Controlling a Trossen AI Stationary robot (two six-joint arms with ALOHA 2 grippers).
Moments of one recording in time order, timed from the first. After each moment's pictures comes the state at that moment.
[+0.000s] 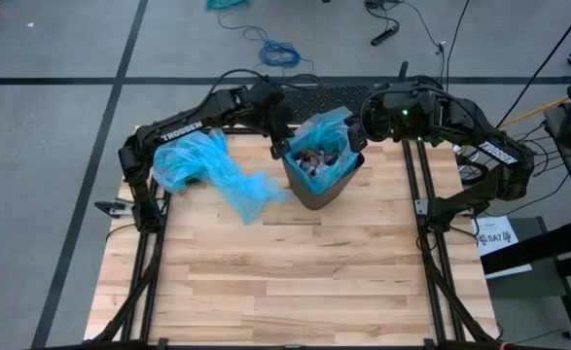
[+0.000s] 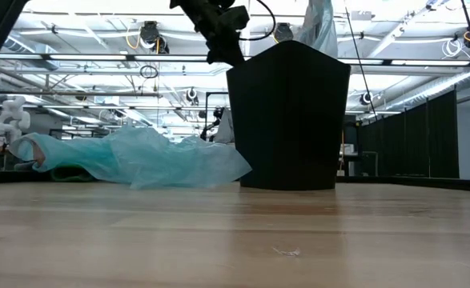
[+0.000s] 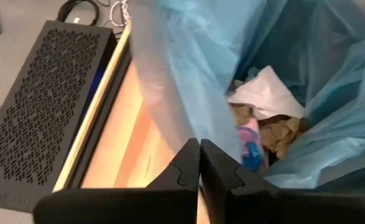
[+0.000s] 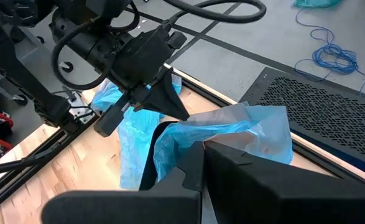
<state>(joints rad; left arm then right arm) 0.45 1.81 1.89 -0.88 0.17 0.17 -0.24 1.35 1.85 -1.09 0.29 0.54</state>
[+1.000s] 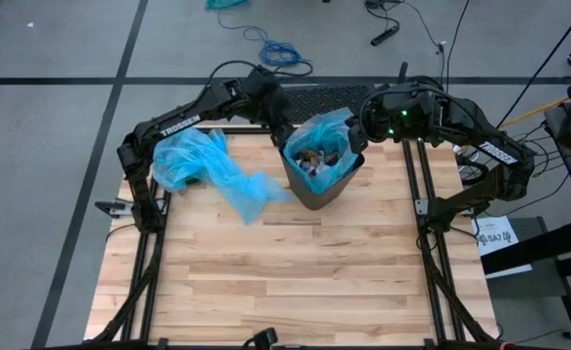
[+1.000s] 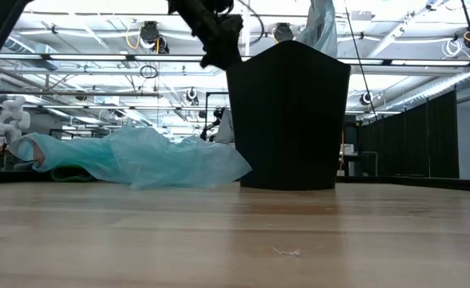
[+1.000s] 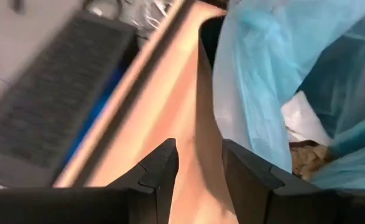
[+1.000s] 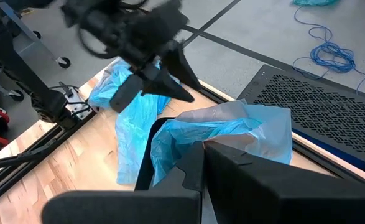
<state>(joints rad) 0.53 1.82 1.89 -0.84 0.18 0.06 -0.24 1.35 1.85 -1.10 0.29 0.53</state>
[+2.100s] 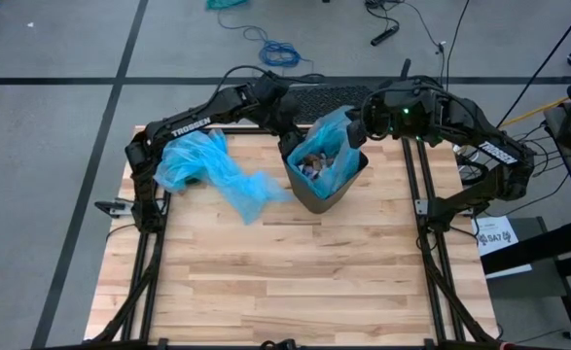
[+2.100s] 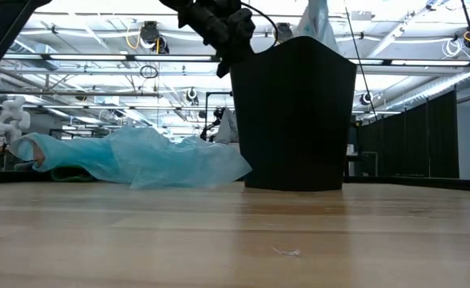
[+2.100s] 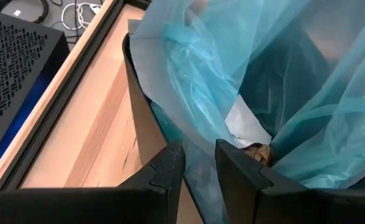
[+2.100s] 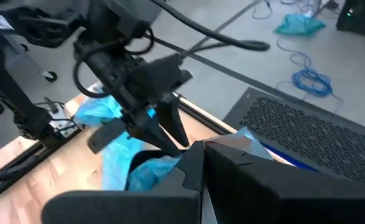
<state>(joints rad) 0.51 1.88 1.89 -0.76 0.42 0.03 -0.24 1.35 1.85 -1.05 0.37 0.46</state>
